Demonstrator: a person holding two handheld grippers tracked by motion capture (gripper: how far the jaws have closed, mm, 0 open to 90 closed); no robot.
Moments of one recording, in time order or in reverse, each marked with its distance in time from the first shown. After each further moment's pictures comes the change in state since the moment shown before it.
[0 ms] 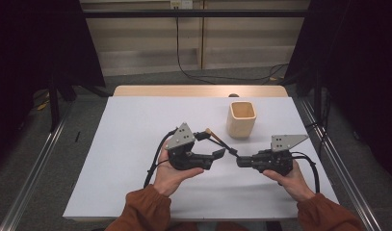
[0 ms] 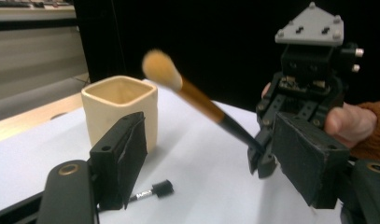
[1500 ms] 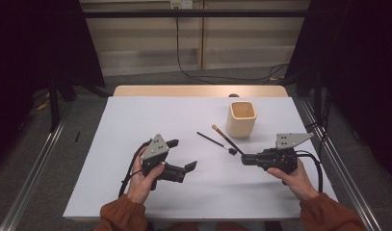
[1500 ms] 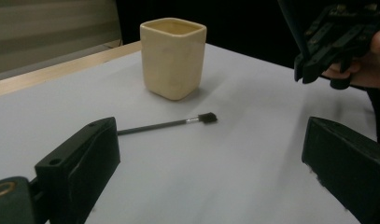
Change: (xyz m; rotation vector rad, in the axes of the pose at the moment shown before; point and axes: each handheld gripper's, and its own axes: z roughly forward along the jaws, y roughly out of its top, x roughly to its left) left arm 0.025 -0.043 -0.053 0.114 0.122 -0.021; right arm -0.008 -0.005 -0.011 0.001 -0.030 0.038
